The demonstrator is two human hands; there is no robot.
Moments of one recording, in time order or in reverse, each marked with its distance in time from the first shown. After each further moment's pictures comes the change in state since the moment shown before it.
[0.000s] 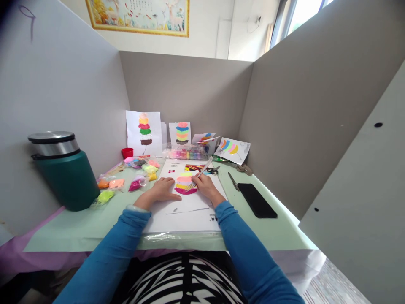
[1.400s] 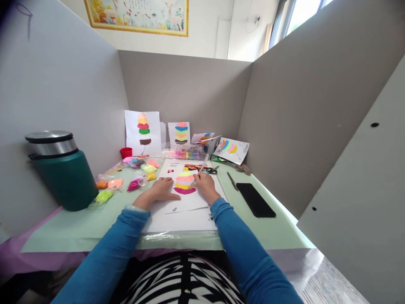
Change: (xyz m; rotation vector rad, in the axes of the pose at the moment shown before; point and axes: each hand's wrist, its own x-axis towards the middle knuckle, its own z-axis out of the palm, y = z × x) left_hand 0.000 0.004 -0.003 0.028 -0.019 -0.020; right_hand 0.014 -0.001 0.004 -0.612 0.118 0.171
